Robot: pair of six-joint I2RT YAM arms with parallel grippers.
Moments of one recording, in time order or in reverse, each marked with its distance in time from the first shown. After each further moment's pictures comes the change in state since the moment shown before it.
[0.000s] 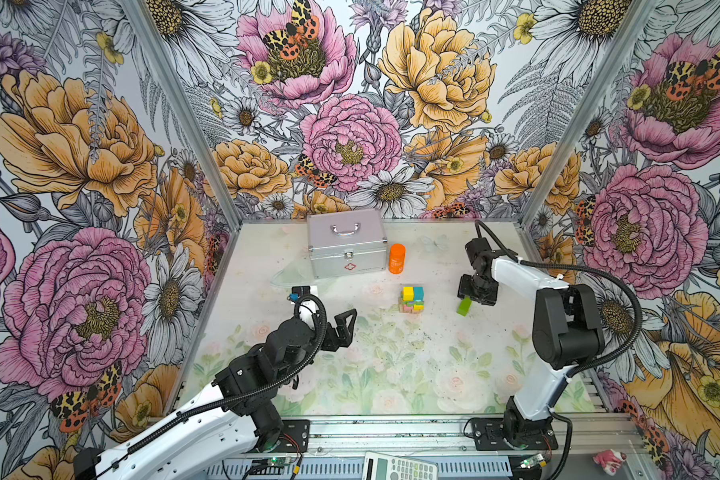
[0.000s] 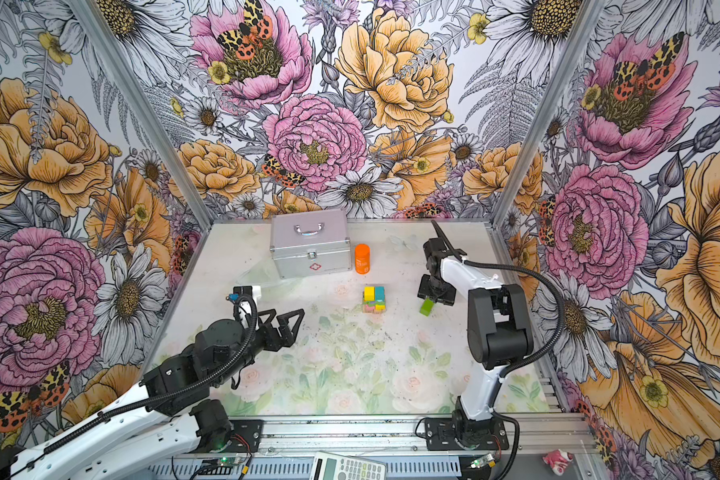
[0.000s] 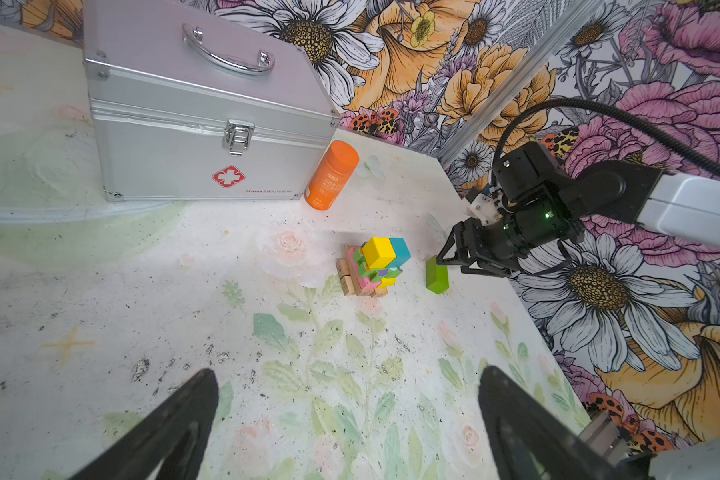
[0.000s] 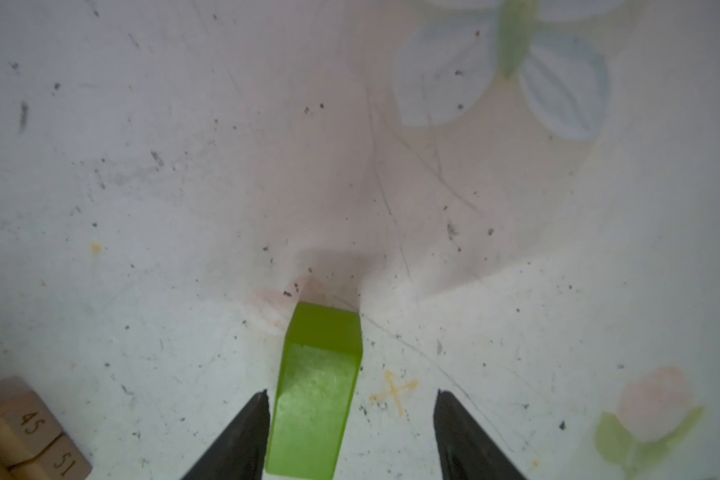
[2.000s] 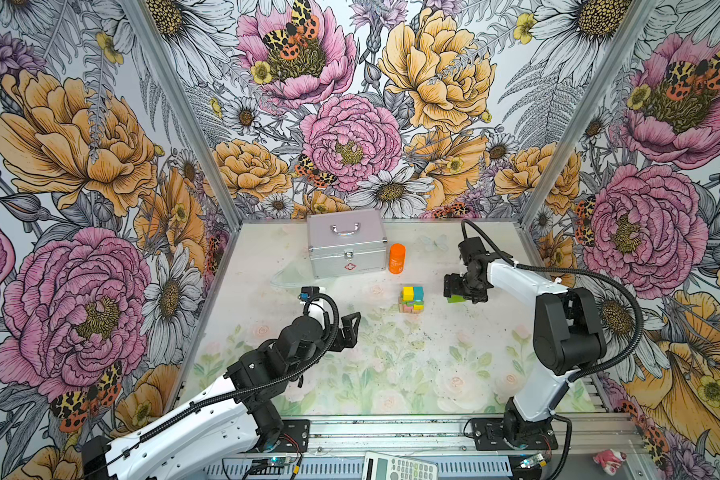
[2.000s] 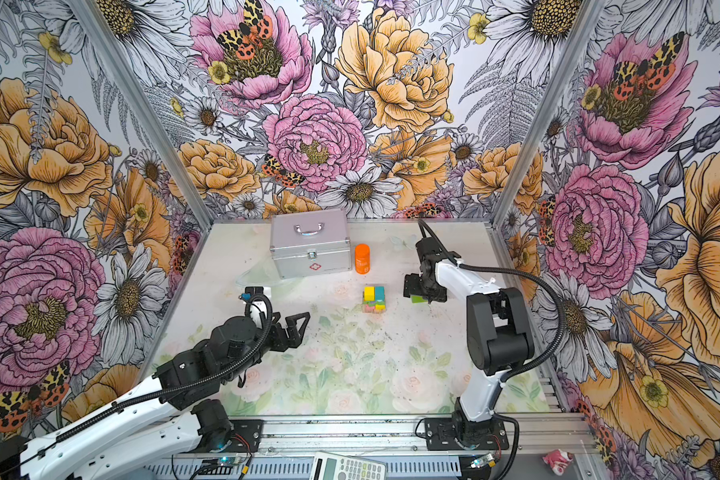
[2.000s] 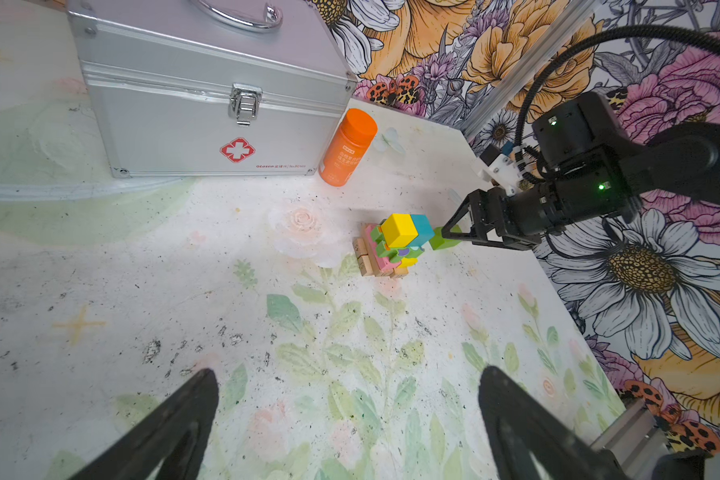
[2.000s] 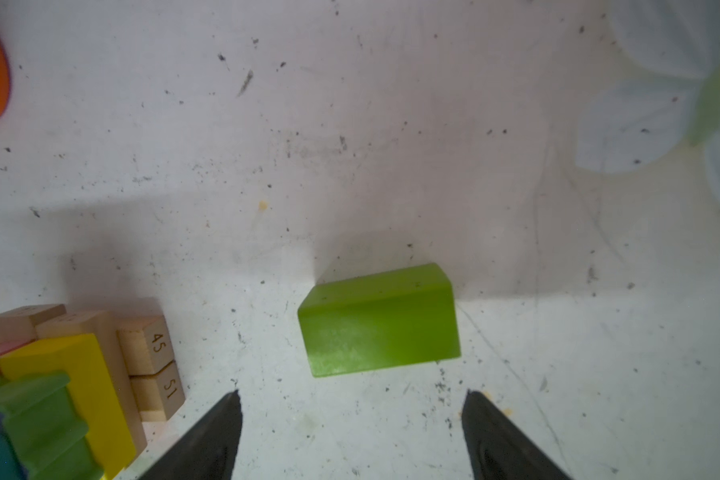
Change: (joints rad) left arm 0.000 0.086 -0.006 -0.007 0.003 0.001; right arm 0.069 0.004 0.018 0.085 -0.092 -0.157
